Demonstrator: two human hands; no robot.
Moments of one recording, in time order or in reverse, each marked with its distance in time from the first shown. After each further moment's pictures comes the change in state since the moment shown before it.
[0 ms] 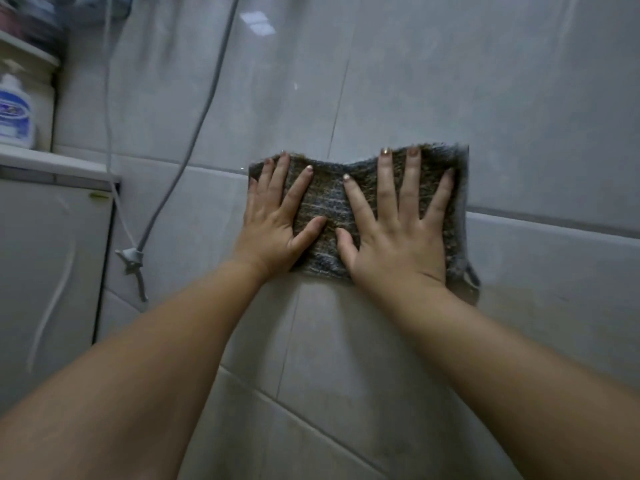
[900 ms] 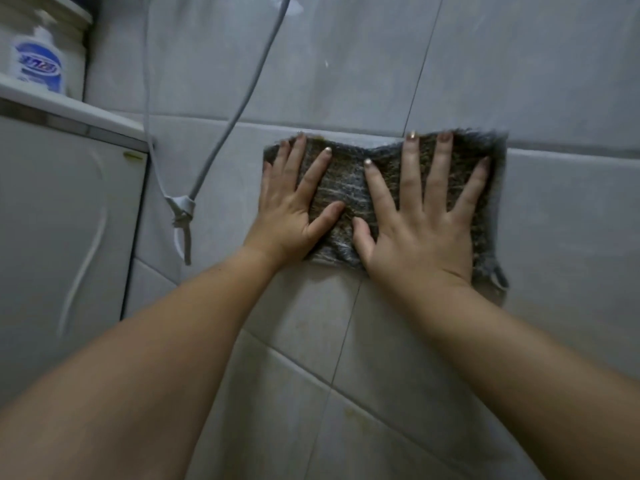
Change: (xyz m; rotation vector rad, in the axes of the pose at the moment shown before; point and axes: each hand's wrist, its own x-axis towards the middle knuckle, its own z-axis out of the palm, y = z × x) left_hand -0.047 -0.063 0.005 -0.024 0.024 -0.017; right_hand -0.017 -0.075 0.025 -0.009 -0.001 0.005
